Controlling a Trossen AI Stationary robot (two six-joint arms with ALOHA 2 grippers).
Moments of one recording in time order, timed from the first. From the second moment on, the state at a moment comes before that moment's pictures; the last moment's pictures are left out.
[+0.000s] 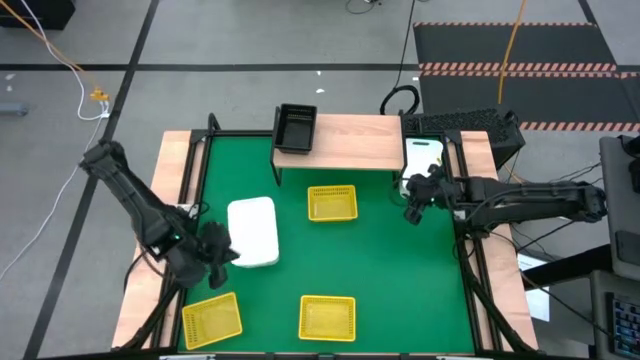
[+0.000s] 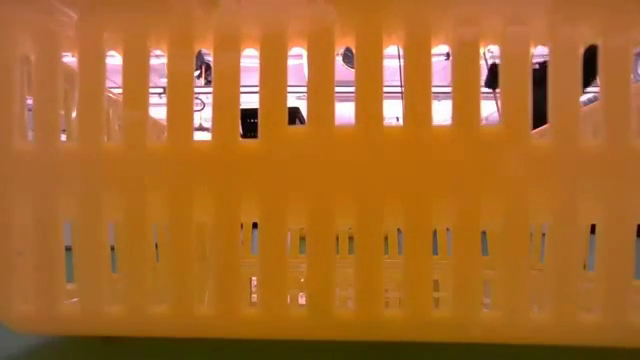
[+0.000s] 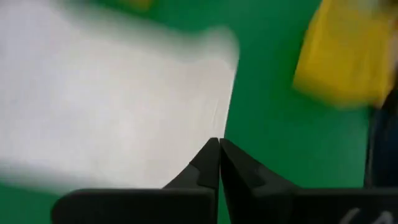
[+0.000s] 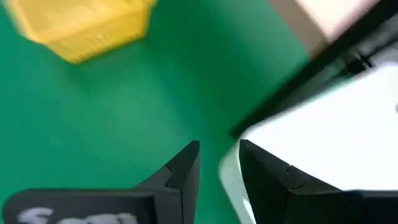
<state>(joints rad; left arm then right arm) -0.82 1.01 0.80 -0.85 -0.51 -1.13 -0.12 0.79 0.51 -0.65 0.37 0.24</state>
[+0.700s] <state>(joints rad) -0.52 1.35 0.80 -0.12 -0.80 -0.55 -0.32 1.08 0.75 -1.11 0.23 0.15</state>
